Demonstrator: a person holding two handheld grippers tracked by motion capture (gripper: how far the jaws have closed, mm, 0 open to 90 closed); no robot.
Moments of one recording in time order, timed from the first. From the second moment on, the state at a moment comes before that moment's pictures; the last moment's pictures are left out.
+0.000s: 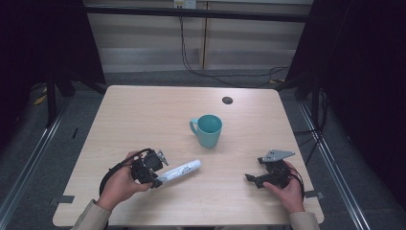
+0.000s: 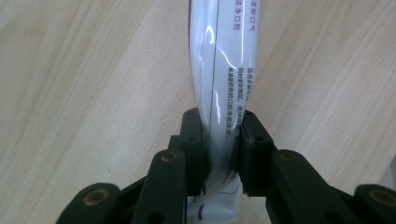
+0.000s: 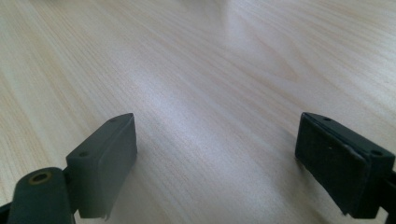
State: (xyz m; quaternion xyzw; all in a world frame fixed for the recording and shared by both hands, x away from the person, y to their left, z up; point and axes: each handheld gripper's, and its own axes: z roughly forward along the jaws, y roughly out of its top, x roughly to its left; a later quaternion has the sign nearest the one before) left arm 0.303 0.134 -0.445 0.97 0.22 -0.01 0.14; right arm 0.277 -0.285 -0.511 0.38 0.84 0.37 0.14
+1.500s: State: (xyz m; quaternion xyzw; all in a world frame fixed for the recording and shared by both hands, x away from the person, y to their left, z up) left arm 0.314 0.083 -0.423 0.97 0.18 -0.03 0.17; right arm 0.294 -0.186 -0.438 0.15 0.91 0.37 0.12
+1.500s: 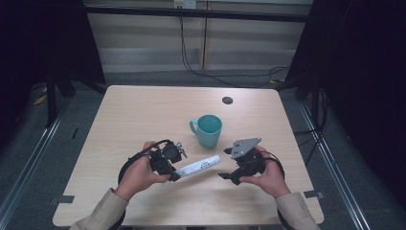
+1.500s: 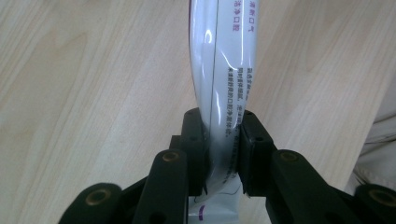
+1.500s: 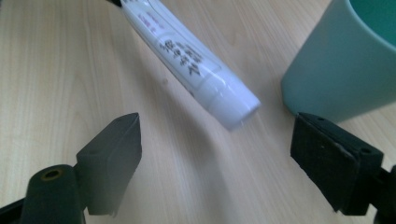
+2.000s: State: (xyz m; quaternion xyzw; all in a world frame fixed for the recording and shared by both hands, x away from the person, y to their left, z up) left arm 0.315 0.067 -0.418 0.97 0.17 -0.04 0.16; right arm 0.298 -0.157 -0.434 0.09 0.92 0.35 0.10
